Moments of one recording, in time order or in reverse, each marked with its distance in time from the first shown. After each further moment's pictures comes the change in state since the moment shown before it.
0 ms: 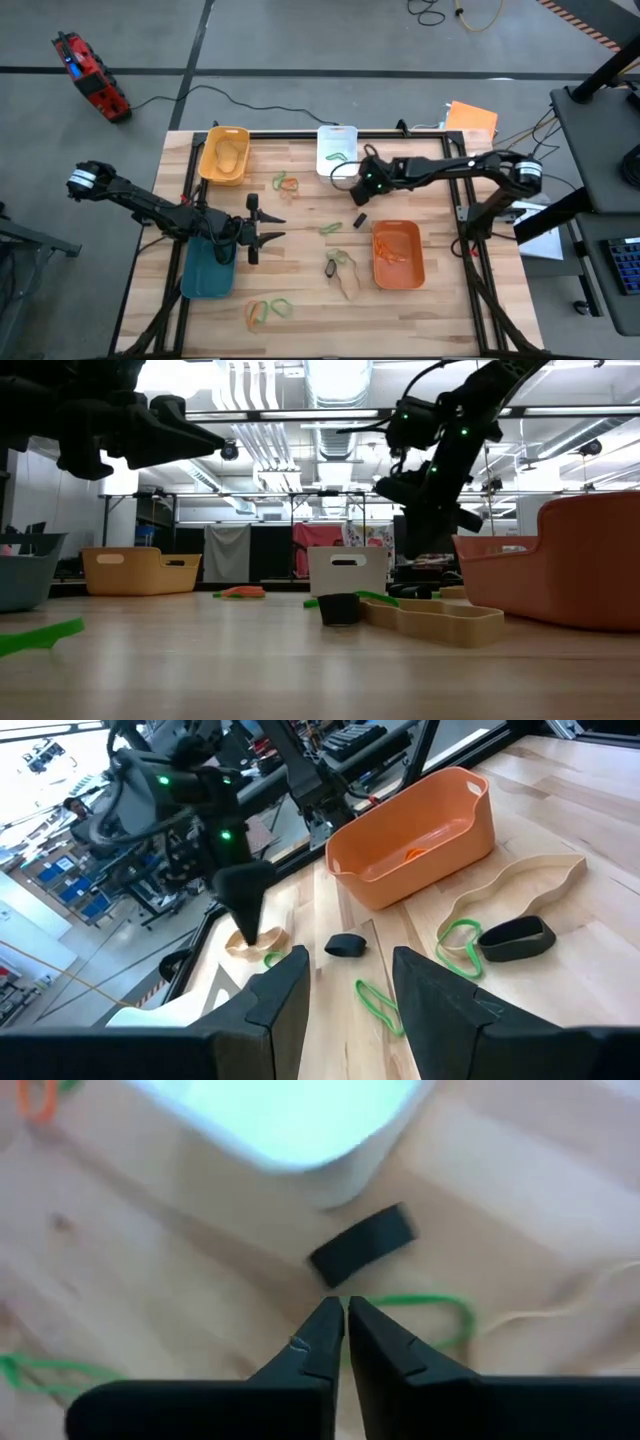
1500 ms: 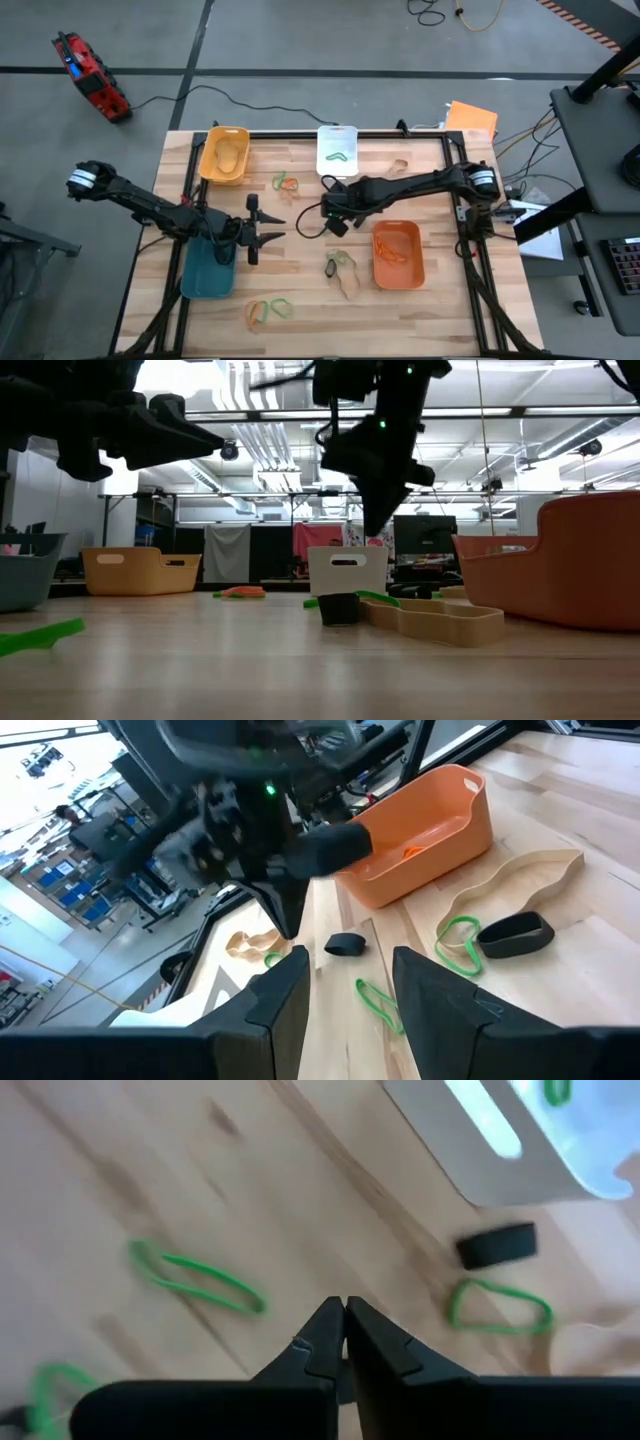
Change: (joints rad) left arm -0.004 -0.002 0.000 -0.007 0.000 0.015; right arm 0.306 0.338 0.573 -0.518 0.174 -0.023
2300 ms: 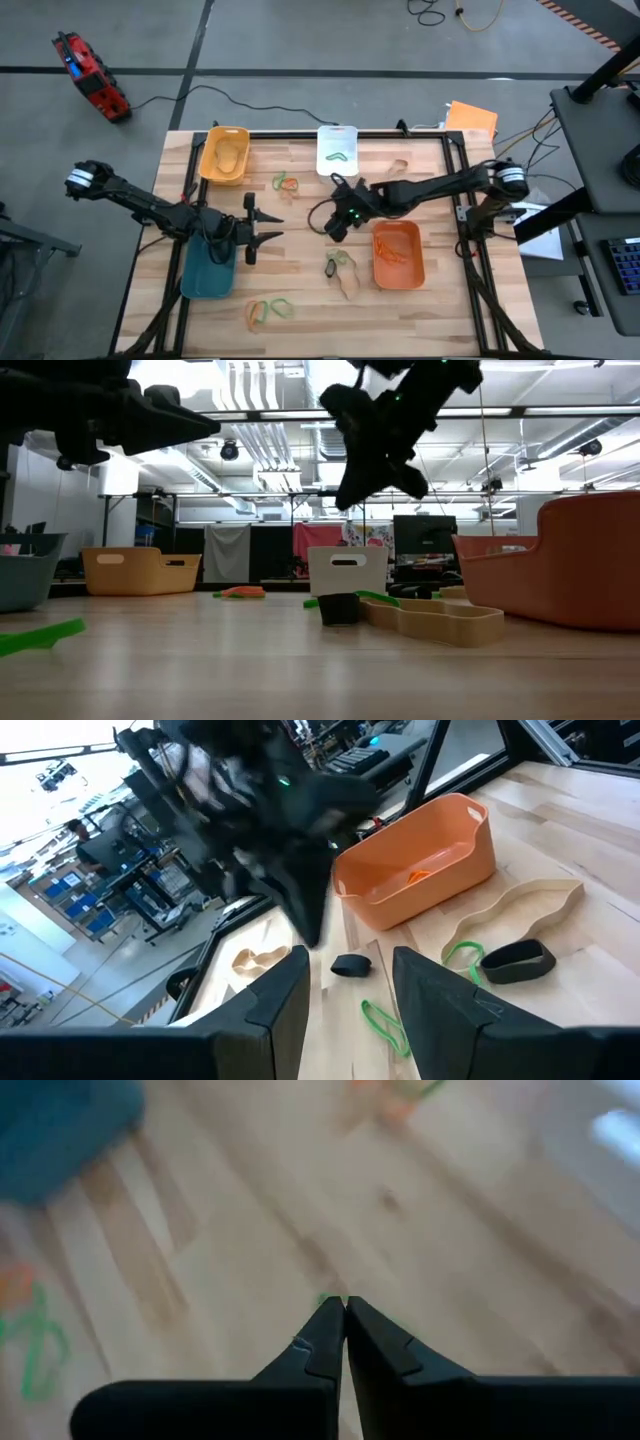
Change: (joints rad) left arm -0.013 -0.054 0.000 0.000 0.000 0.000; right arm 0.014 -0.217 -0.302 0.541 -0.200 0.026
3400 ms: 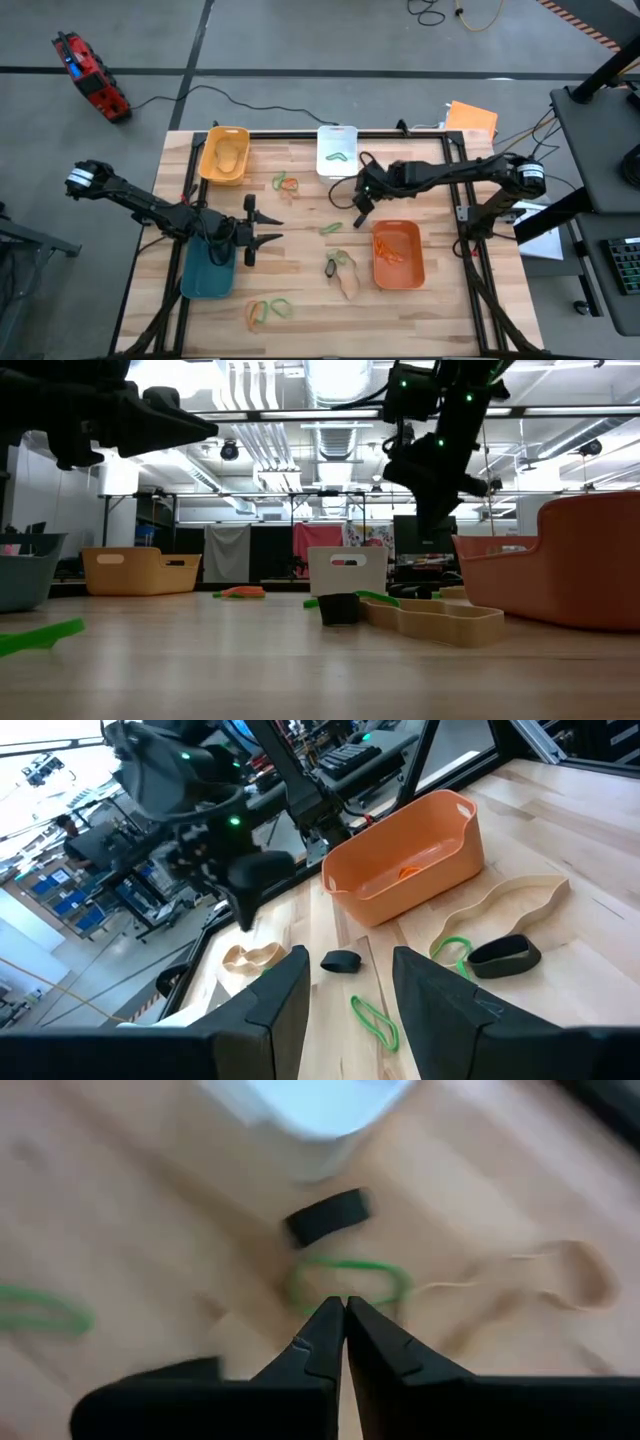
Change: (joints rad) left arm -0.012 -0.002 0.000 -0.021 0.000 -0.016; right arm -0.186 -0.144 -0.149 -0.302 0.207 -0.054
